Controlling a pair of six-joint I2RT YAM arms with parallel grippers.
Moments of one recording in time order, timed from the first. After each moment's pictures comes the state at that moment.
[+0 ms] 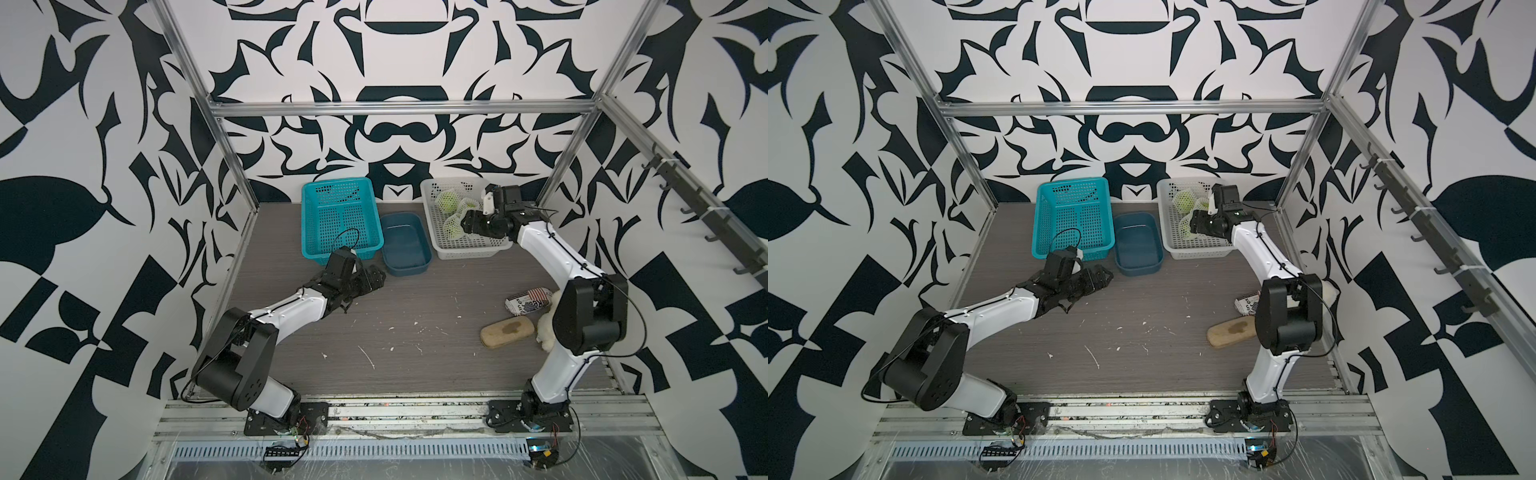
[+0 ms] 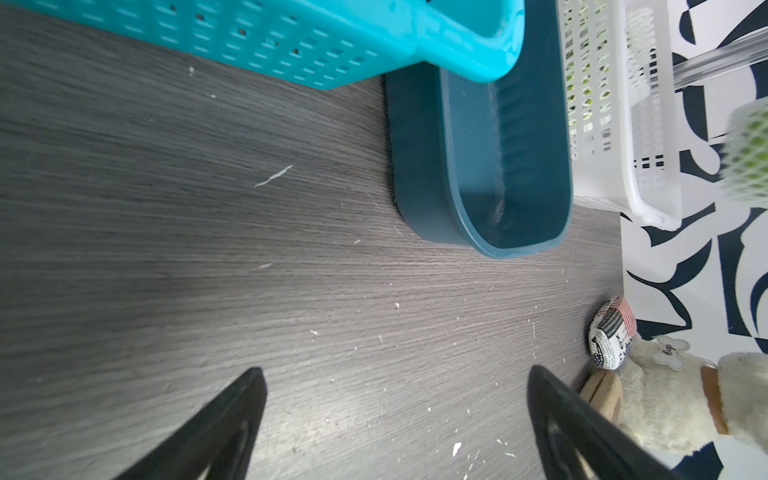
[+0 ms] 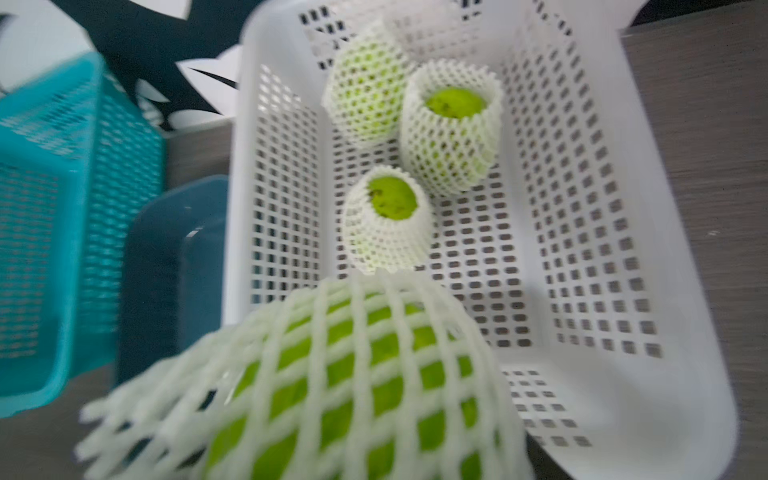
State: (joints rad) left arm -0.48 1.50 0.77 -0.01 0.21 -0.78; right arm 0.14 1.81 1.54 -0.57 -0.10 0.27
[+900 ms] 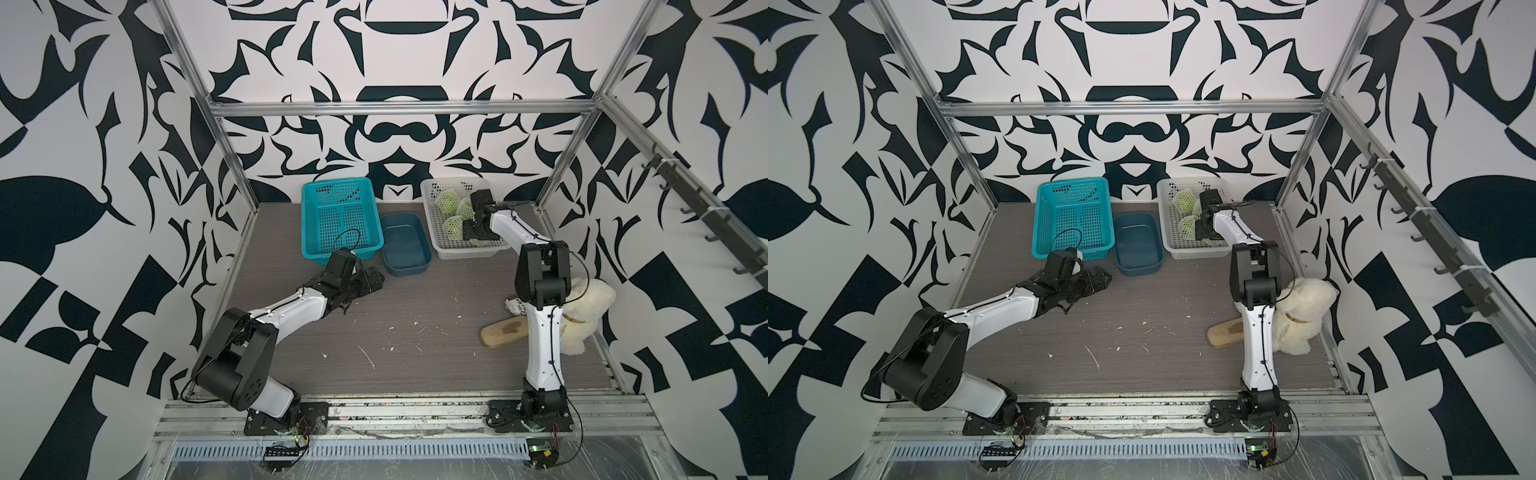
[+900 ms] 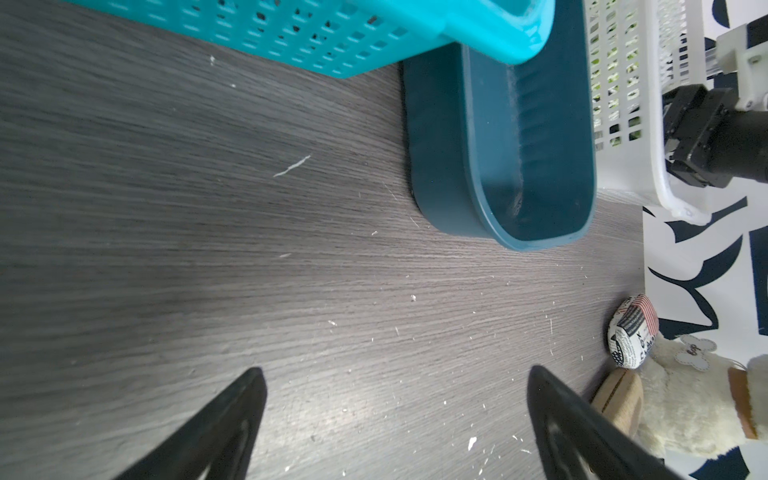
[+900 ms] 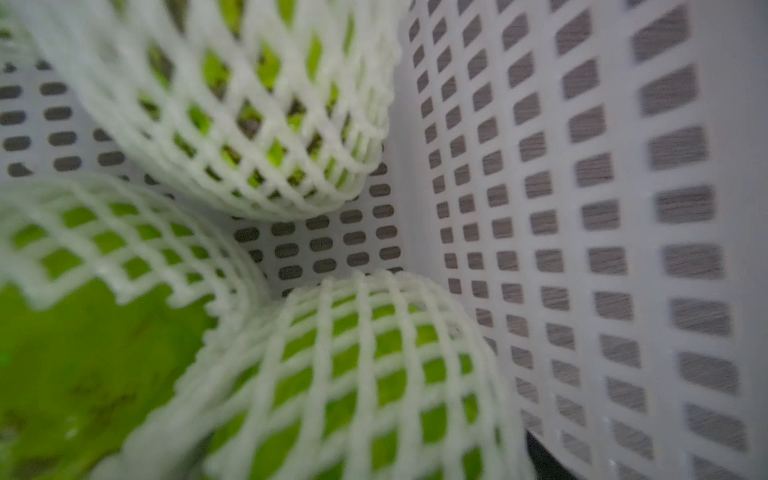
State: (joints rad) left arm -0.48 1.50 0.78 -0.06 0.20 -0.76; right arm 0.12 2.31 1.94 -0.73 0.22 0.16
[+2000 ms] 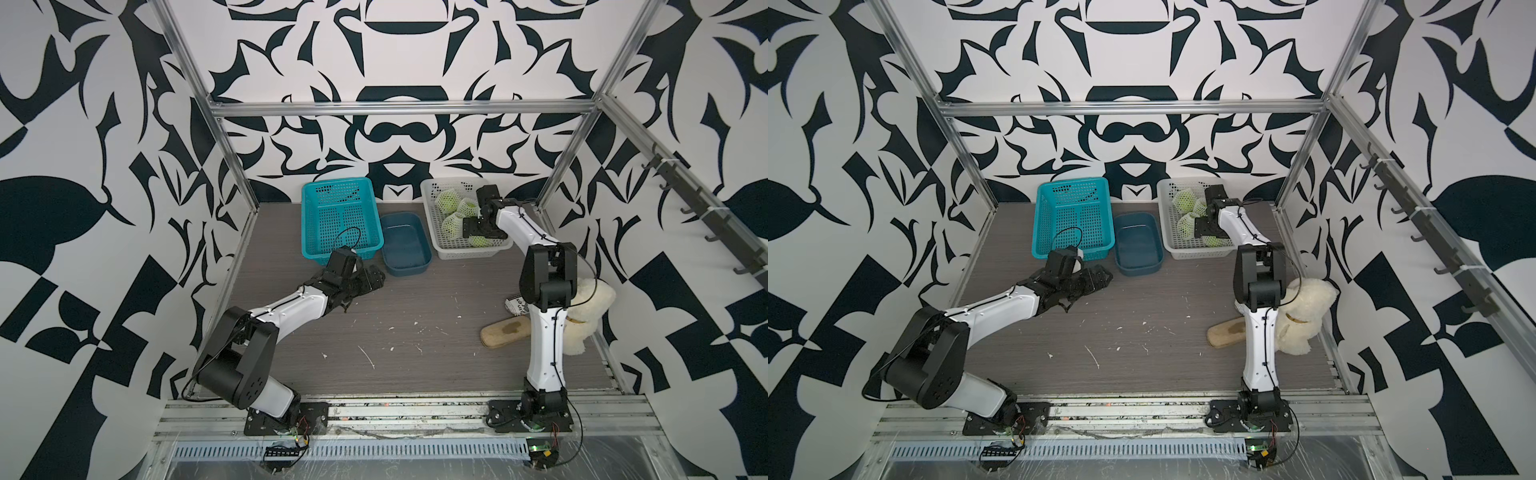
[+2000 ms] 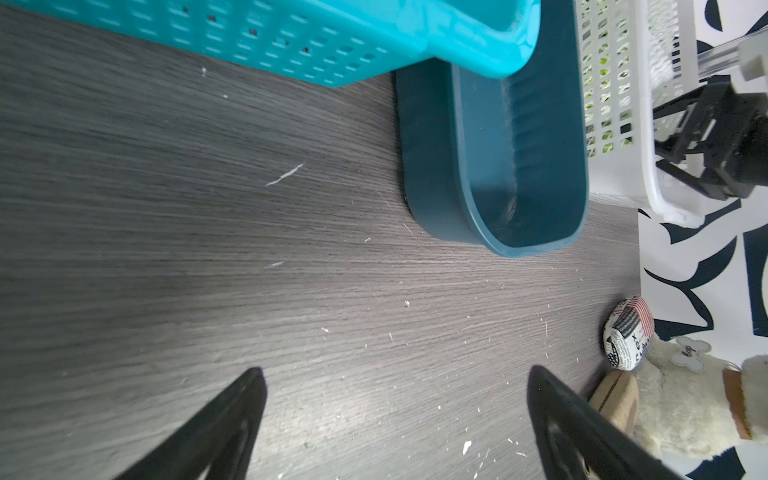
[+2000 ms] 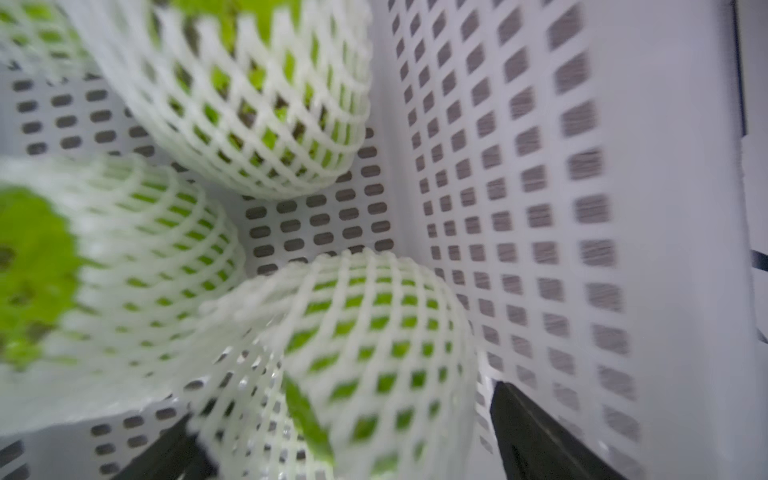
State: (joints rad) left arm -0.48 1.51 0.80 -0.06 0.20 -0.76; right arm 0.11 2.25 1.96 -0.82 0.16 0.19
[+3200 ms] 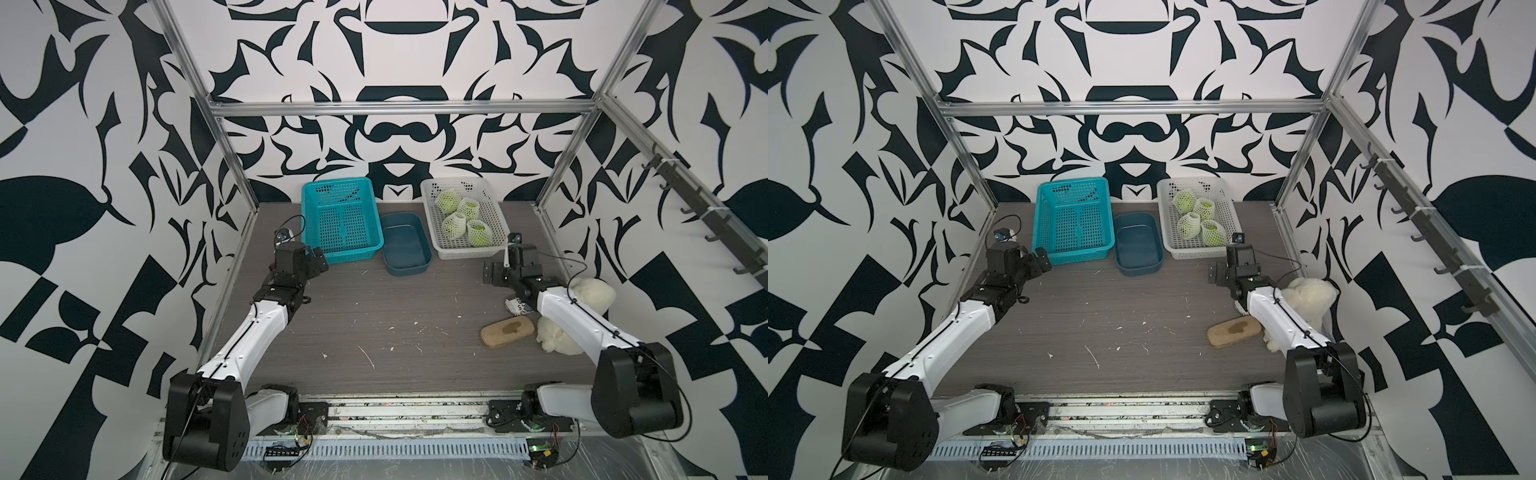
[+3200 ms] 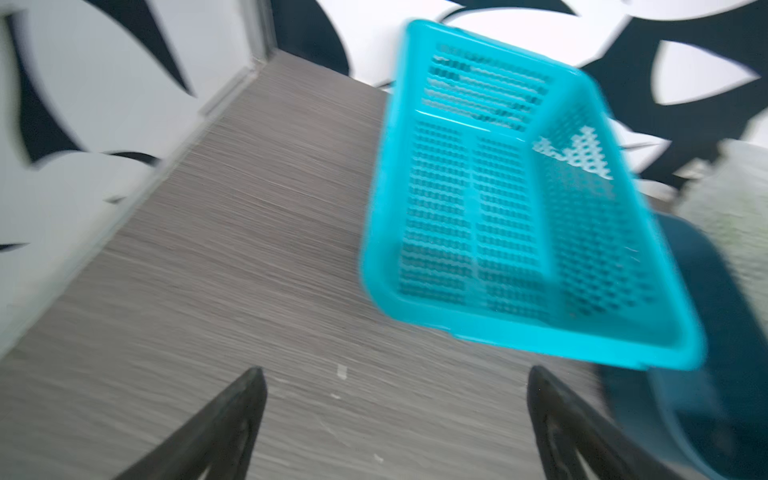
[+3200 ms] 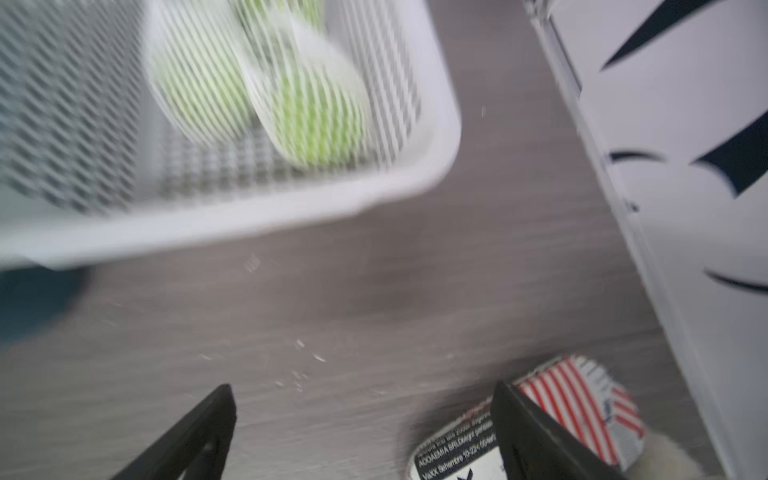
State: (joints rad) left arm -0.16 1.19 0.73 -0.11 -0.26 -0.38; right arm 0.11 1.30 0.72 -0.22 0.19 0.16
